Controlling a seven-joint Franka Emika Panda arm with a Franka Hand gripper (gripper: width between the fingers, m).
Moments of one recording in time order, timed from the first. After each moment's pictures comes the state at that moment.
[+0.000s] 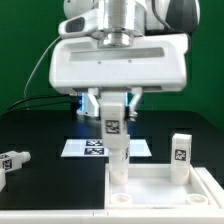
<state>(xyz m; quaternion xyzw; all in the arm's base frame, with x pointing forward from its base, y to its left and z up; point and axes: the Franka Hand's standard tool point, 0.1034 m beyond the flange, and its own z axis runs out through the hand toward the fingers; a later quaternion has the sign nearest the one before) 0.618 0.002 0.142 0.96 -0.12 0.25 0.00</state>
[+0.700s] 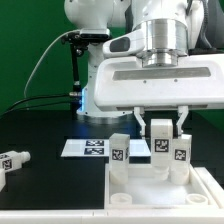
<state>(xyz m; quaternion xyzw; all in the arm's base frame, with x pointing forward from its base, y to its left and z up) 0.618 0.056 0.119 0.96 -0.10 0.25 0.00</state>
